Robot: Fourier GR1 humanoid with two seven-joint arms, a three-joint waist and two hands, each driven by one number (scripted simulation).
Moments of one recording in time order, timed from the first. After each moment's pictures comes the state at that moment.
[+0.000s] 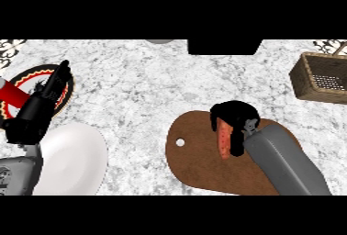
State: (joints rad) left arm -0.22 0.30 0.08 -1.55 -0.12 -0.09 0.00; right arm -0.55 -0.25 0.41 -1.20 0.75 0.69 0.28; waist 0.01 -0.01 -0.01
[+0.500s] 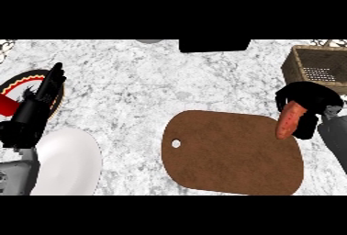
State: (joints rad) left arm -0.19 0.30 0.11 -1.57 -0.13 -0.08 0.01; right arm -0.53 -0.61 0.24 -1.14 0.80 0.56 0.04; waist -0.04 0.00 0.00
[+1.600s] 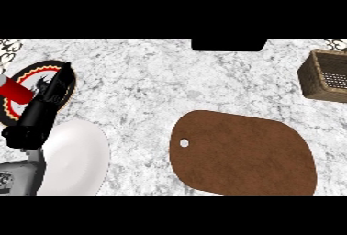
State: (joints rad) left arm -0.19 0.28 0.08 -1.59 -0.12 -0.09 -0.01; right arm -0.75 -1.22 -0.51 -0.59 0.34 0.53 -0.57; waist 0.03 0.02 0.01
